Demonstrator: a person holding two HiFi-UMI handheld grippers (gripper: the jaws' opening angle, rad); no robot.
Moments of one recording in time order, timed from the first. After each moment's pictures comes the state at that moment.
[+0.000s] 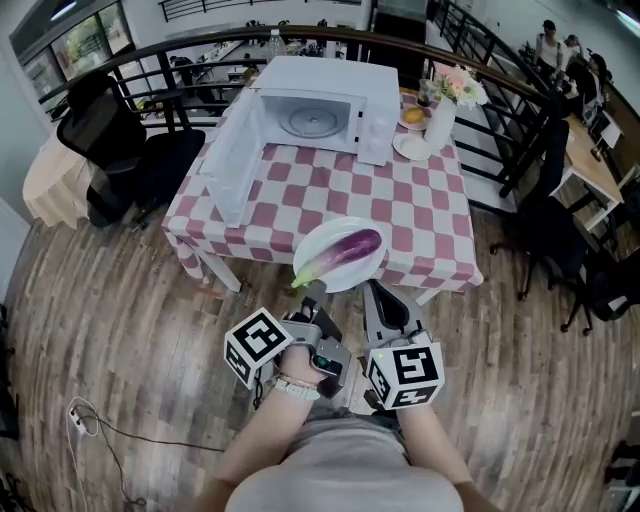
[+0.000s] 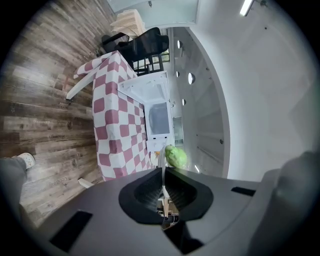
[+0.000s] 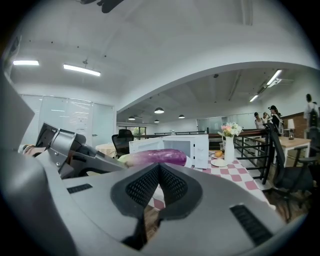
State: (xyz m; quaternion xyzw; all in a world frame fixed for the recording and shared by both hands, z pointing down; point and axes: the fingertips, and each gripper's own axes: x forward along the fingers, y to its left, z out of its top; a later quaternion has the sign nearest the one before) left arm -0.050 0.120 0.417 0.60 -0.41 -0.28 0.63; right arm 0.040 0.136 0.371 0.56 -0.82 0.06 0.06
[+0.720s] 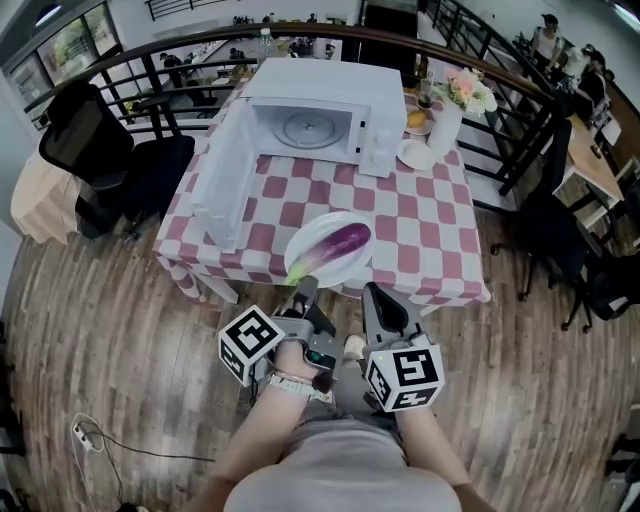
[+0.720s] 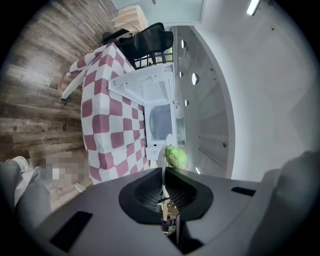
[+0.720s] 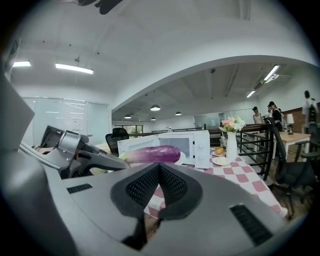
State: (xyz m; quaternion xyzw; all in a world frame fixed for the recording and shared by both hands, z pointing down) left arm -0.072 0.023 0.428 0.59 -0.41 -0.28 0.64; right arm 0.029 0.052 0.384 0.57 -0.81 0.08 0.07
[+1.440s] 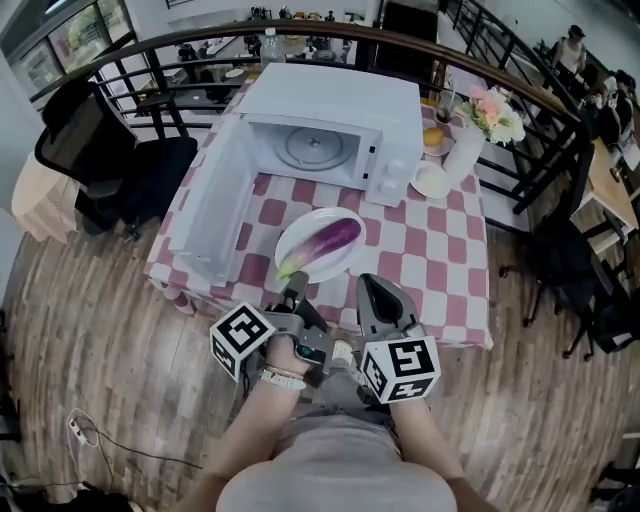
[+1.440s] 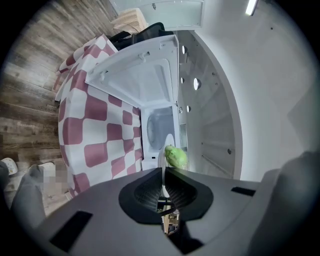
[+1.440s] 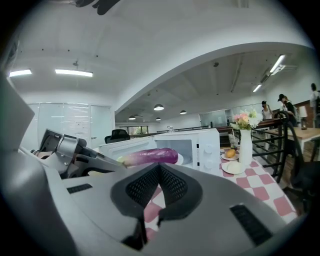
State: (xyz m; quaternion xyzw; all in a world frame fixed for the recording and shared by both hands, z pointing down) left arm -0.064 -0.101 0.439 0.57 -0.44 -0.30 0.63; right arm 0.046 -0.084 0.393 0.54 -0.83 0.09 0.05
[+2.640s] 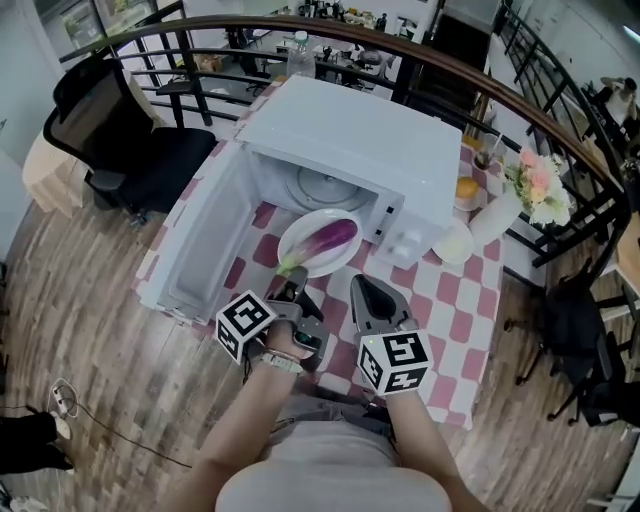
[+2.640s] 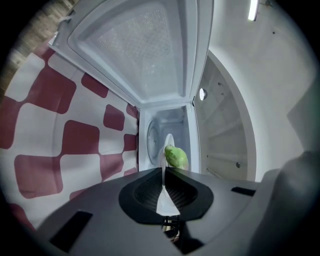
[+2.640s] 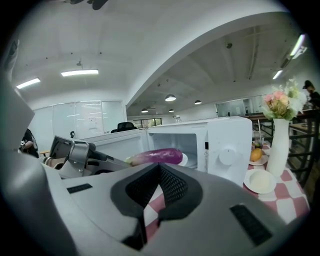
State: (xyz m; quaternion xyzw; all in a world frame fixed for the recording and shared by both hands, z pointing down) left arm -0.053 -0.272 0.488 0.52 -0.48 -0.34 0.61; right arm 0.055 -0.261 0.430 0.45 -0.88 0.11 0.09
